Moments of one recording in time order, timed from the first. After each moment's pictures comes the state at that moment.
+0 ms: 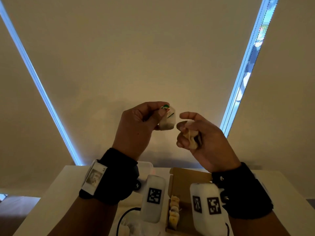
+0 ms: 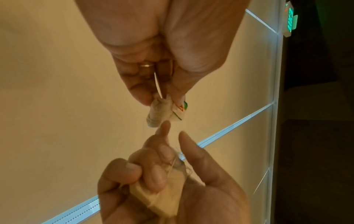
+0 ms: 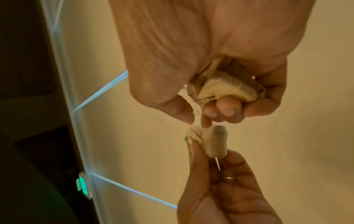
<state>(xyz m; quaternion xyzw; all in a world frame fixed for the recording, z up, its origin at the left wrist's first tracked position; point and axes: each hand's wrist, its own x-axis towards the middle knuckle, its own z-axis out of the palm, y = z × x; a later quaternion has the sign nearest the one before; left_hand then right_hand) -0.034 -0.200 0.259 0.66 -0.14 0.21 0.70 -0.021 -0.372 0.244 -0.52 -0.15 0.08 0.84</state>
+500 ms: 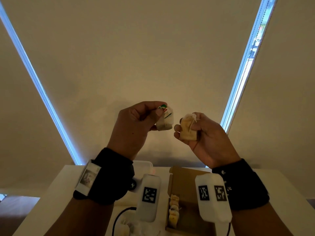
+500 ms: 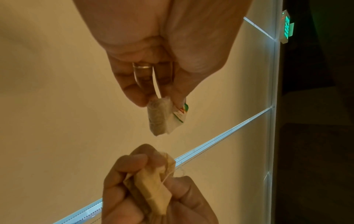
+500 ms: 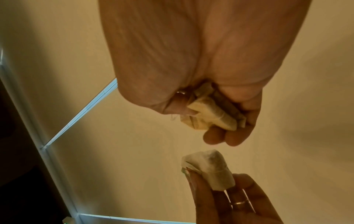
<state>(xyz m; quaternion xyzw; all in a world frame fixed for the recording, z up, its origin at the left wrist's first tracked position) -0.039 -0.193 0.261 0.66 -0.14 0.18 0.72 -0.006 -0.380 0.236 -0.42 -0.14 0.12 0.89</state>
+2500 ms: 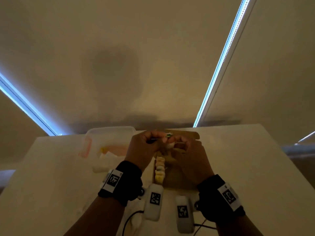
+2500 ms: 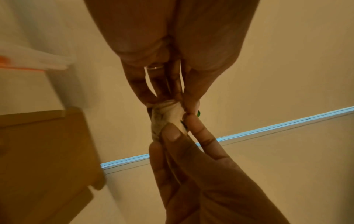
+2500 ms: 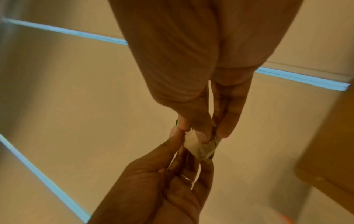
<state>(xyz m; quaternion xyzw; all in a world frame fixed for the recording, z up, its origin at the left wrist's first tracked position) -0.006 -0.245 0.044 0.70 0.00 0.00 0.71 -0.027 -0.411 0.050 -0.80 -0.05 -0.01 0.60</state>
